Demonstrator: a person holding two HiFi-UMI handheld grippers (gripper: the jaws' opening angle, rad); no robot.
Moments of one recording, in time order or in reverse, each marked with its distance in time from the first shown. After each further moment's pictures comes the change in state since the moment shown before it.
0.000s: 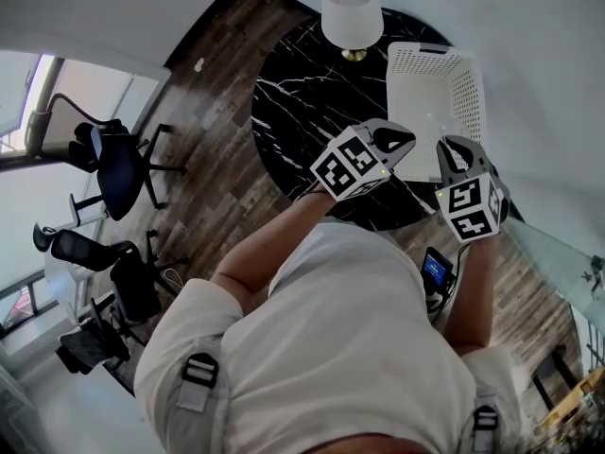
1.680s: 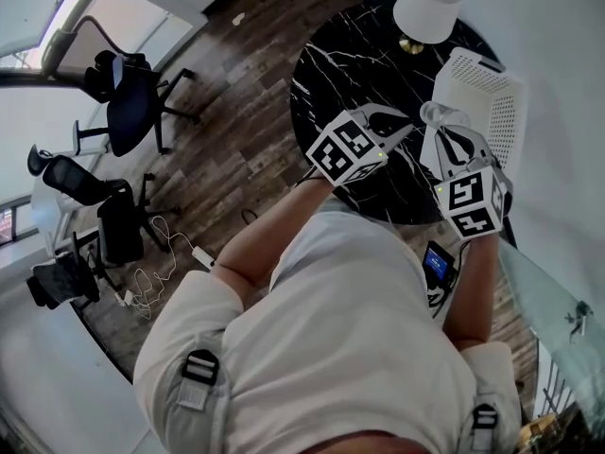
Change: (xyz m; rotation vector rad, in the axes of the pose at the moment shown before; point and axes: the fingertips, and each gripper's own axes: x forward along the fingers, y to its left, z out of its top) left arm -0.100 0.043 -0.045 -0.127 -0.044 0.233; right arm 0.023 0.075 0.092 -0.195 -0.106 0.156
